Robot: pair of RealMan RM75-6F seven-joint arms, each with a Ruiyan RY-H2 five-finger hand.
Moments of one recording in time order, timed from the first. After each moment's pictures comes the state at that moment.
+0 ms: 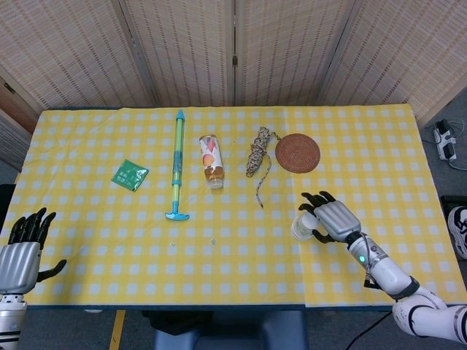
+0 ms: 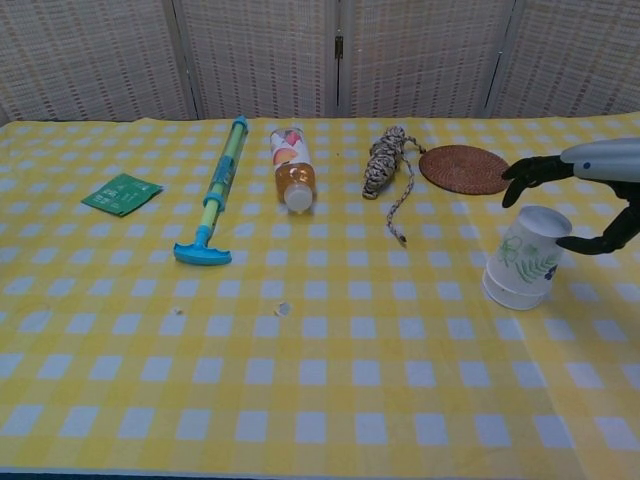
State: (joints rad) left arm -0.12 -1.15 -0.07 -1.67 1.42 1.45 0.19; right arm 0.62 -1.15 0.10 -1.67 -1.23 0.76 -0.17
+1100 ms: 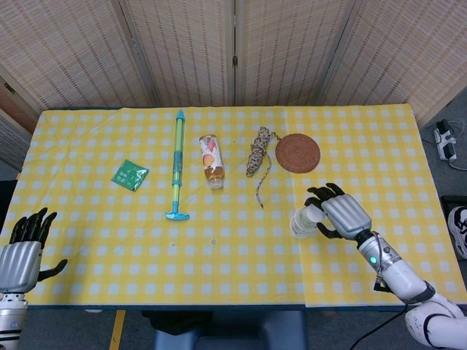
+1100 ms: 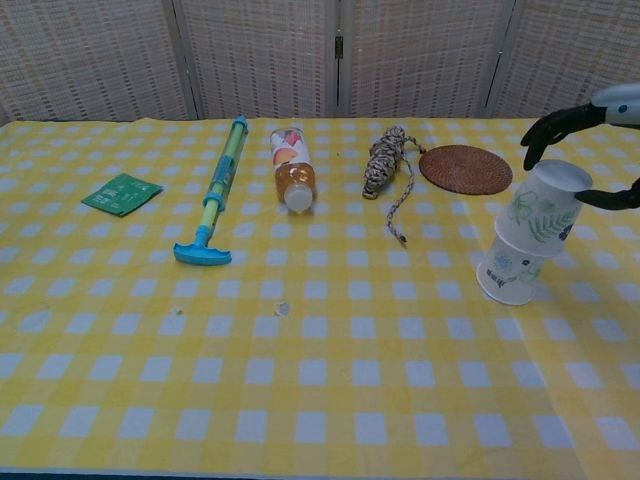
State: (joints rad) left arm -0.13 -1.15 -0.07 -1.66 1.41 1.44 0.18; right arm 0.61 -1.02 0.09 -1.81 -1.26 0.87 -0.16
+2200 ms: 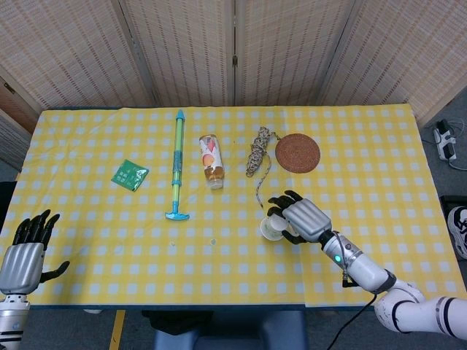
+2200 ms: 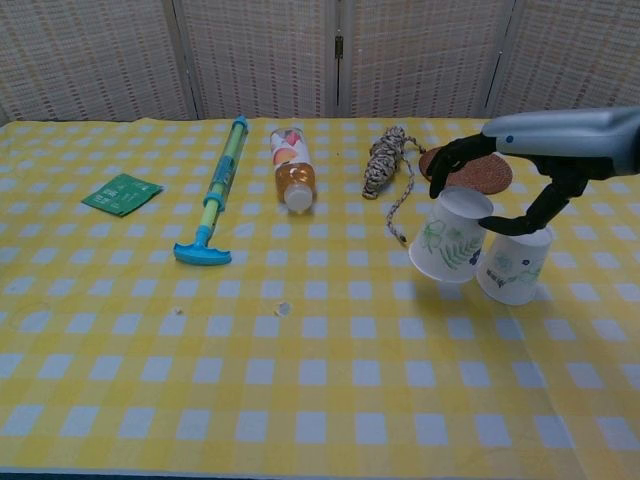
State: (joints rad) left arm -0.13 -1.16 -0.06 -1.66 1.41 1.43 0.18; right arm 0.73 -1.18 0.11 -1.75 -1.27 0.77 -0.17
